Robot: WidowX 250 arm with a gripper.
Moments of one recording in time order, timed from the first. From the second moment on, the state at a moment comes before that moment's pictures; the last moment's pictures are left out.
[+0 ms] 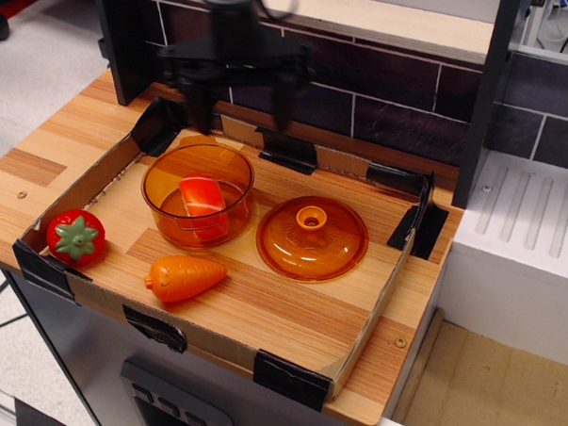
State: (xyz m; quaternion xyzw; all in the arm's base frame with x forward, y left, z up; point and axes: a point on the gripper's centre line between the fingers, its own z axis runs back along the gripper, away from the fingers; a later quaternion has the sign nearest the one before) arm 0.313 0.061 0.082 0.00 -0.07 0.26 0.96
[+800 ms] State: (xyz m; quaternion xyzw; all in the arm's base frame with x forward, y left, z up) arm 0.283 0.083 0.060 0.02 -0.06 0.35 0.93
